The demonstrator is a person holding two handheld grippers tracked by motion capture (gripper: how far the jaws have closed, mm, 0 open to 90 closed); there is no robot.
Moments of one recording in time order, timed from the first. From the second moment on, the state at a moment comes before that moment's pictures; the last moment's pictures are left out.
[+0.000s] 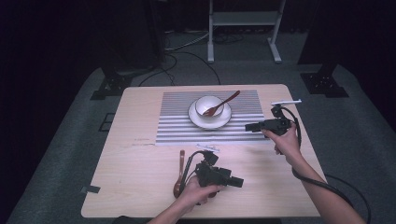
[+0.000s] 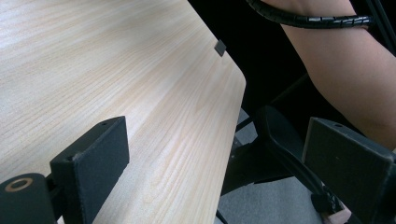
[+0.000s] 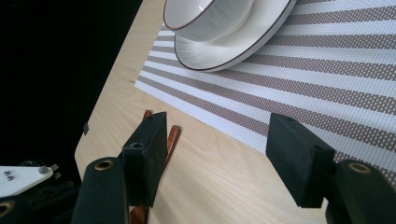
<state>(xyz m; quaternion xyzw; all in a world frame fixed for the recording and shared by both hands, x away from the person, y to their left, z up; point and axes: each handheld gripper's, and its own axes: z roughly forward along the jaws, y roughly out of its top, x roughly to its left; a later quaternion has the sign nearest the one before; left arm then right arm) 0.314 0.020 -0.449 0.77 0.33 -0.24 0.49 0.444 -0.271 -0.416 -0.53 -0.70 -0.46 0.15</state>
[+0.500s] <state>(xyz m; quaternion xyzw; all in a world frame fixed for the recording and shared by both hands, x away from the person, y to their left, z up) 0.314 0.020 -0.450 0.77 0.33 -0.24 0.48 0.428 -0.277 -0.424 -0.53 -0.69 -0.46 0.17</state>
